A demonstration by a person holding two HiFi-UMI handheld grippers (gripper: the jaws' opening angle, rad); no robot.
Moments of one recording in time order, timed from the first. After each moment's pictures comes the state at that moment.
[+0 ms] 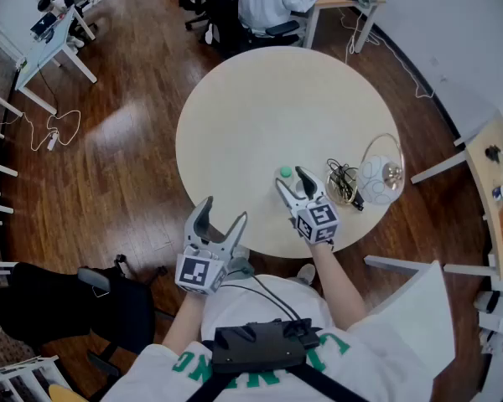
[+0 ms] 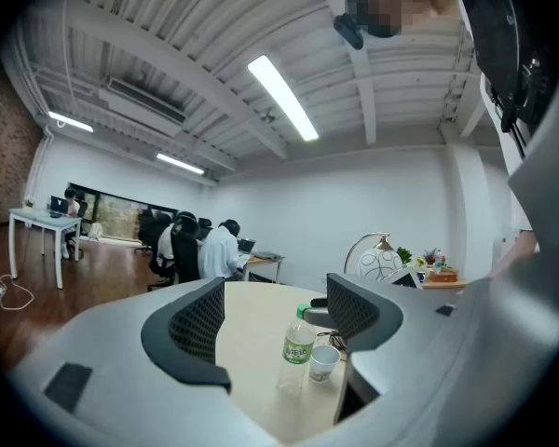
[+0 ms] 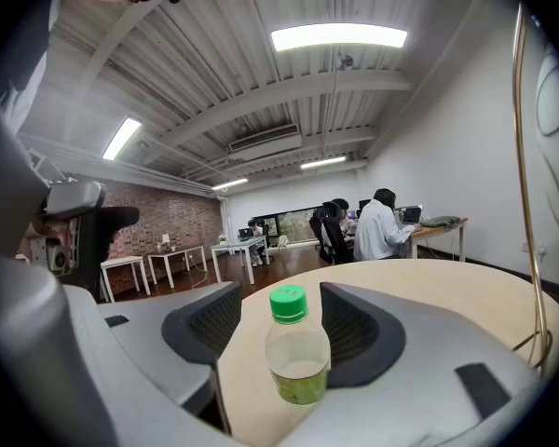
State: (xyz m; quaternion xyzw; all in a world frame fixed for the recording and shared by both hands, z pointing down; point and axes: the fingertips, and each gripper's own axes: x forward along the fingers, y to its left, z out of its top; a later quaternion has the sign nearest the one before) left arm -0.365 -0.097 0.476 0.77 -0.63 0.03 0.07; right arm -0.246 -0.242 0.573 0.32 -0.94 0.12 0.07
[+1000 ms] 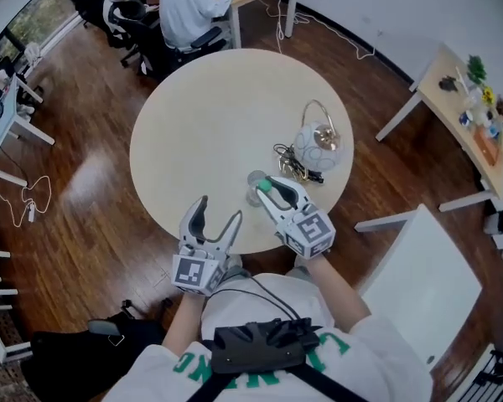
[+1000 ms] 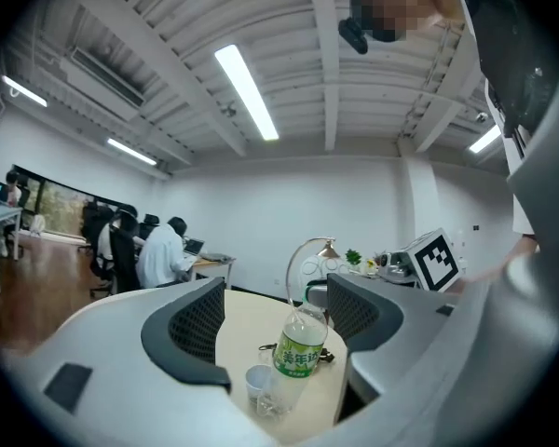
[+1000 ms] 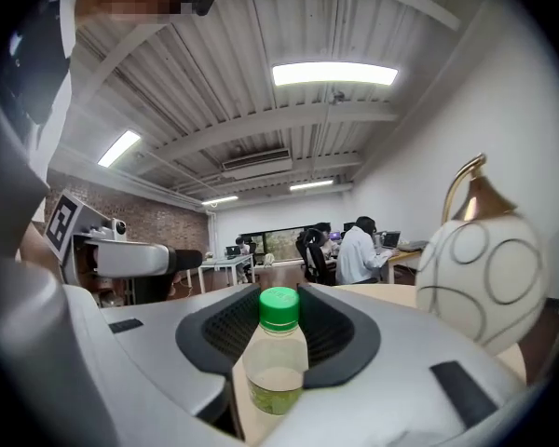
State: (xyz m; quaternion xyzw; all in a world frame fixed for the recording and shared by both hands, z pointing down) left arm -0.251 -0.122 0.453 0.87 -0.48 0.01 0.05; right arm -0.161 -0.181 0.486 0.37 -0.93 0.08 0.01
